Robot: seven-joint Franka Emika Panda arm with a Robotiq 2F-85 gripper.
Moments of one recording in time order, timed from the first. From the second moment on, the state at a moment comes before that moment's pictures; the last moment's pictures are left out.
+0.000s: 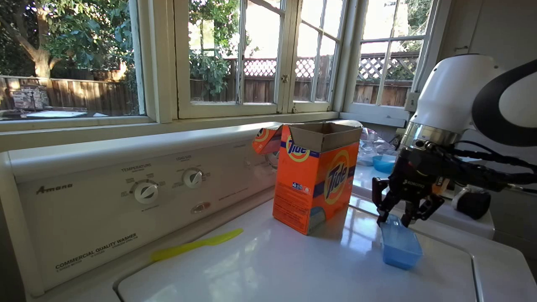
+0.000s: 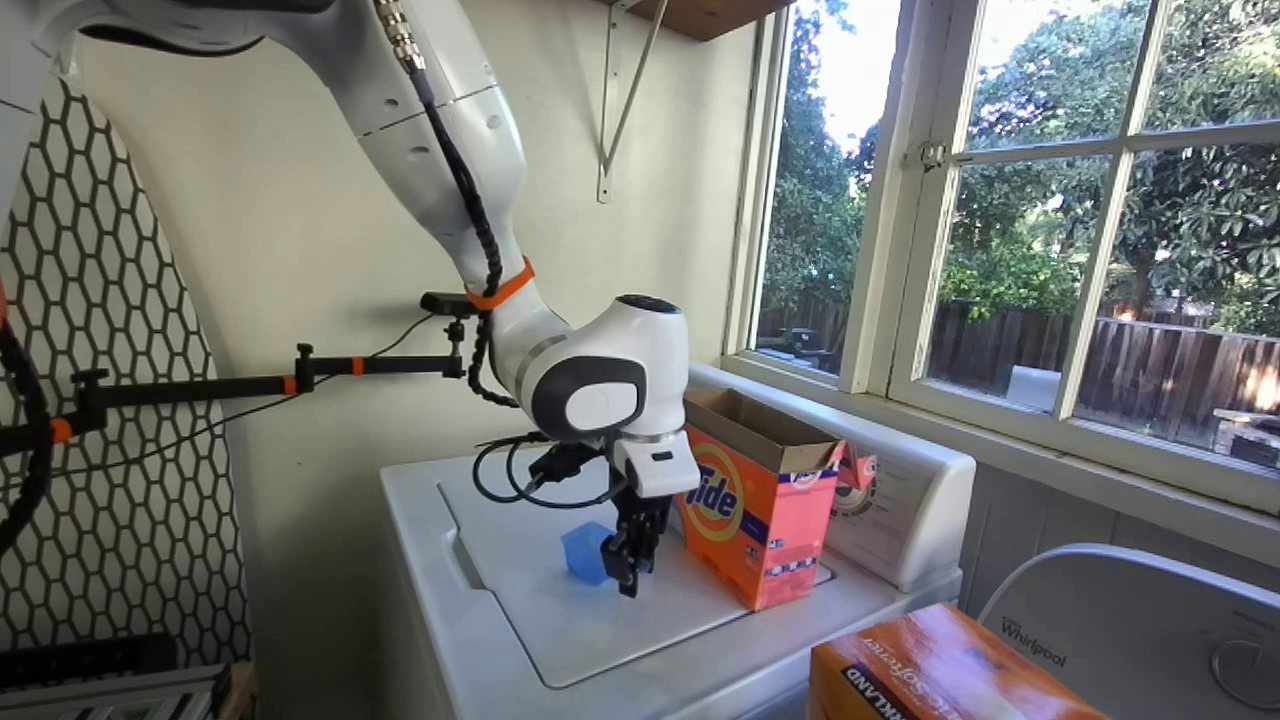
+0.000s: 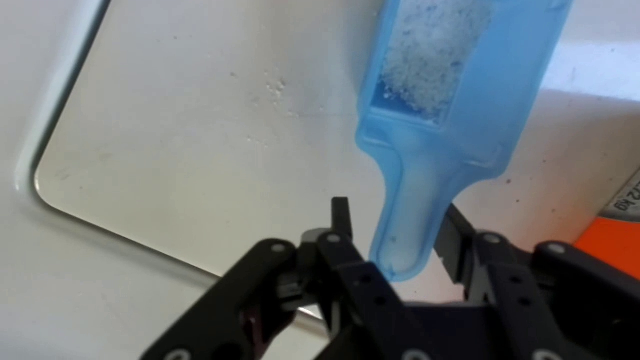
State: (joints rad) arm 0.27 0.24 0.10 -2.33 0.15 2.72 0.97
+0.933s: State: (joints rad) arm 0.27 0.25 0.10 -2.32 0.13 2.72 1.00
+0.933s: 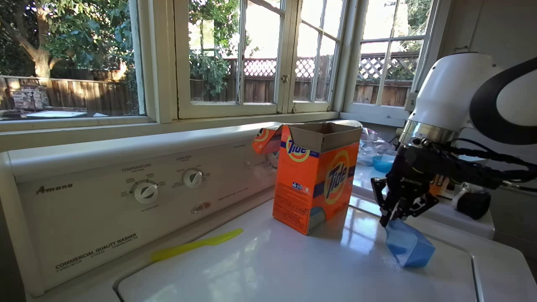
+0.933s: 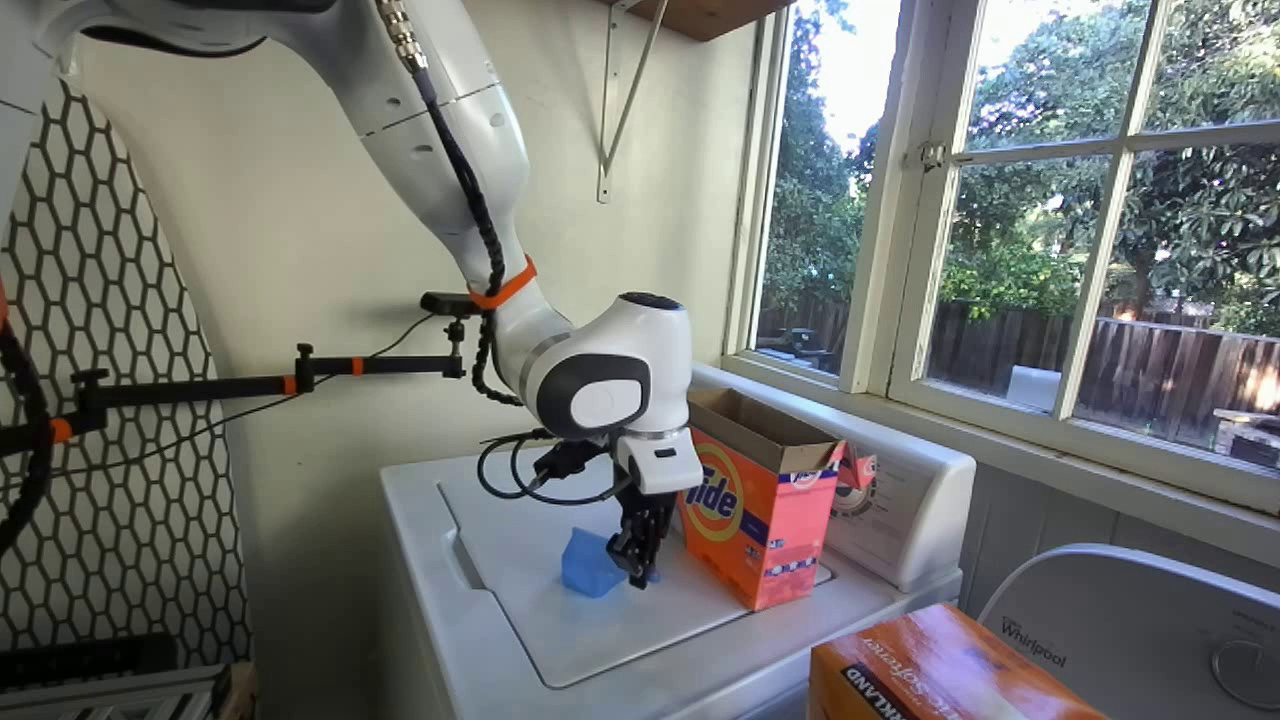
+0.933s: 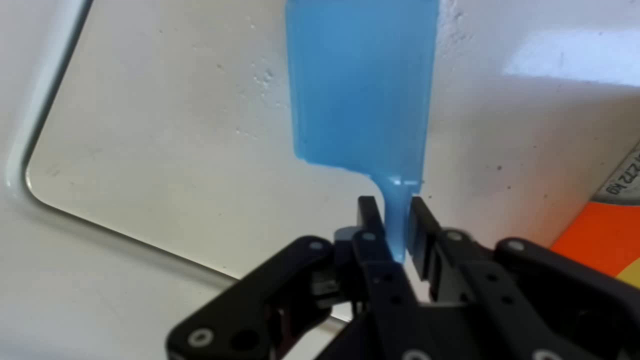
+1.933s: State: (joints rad) arm 0.26 0.26 0.12 -2.30 0.19 2.83 0.97
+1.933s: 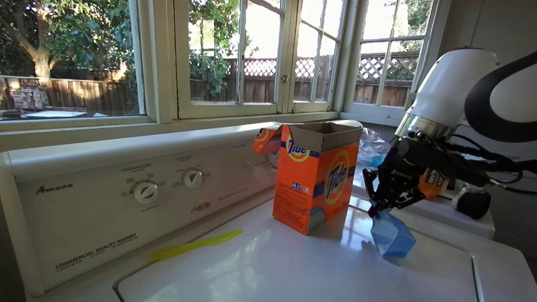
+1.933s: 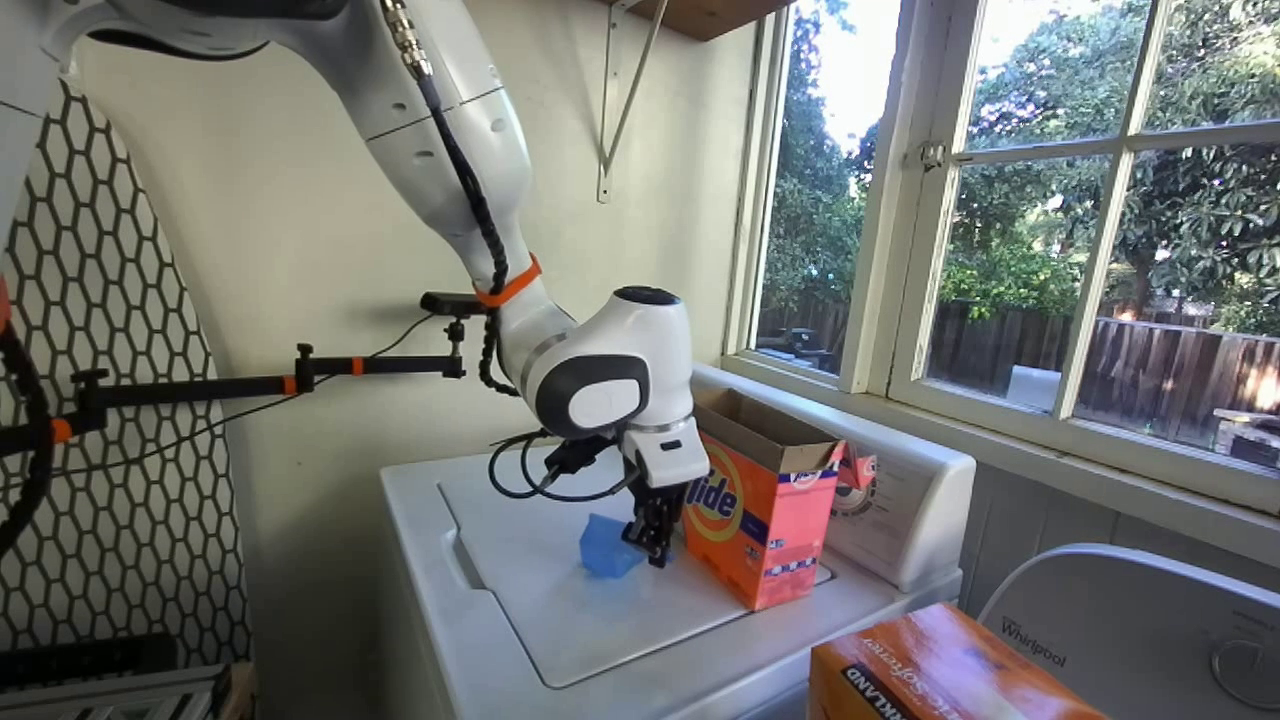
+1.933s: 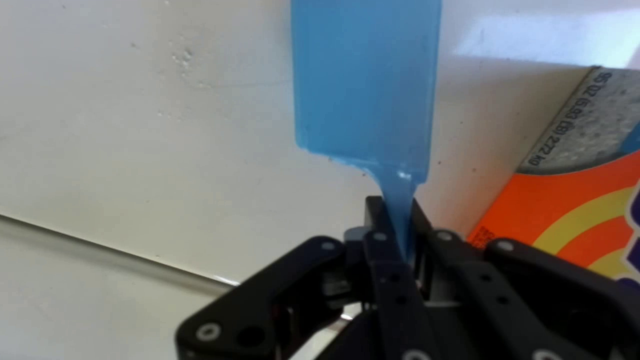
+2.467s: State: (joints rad) arm 0.20 0.20 0.18 -2.33 0.38 2.93 0.79
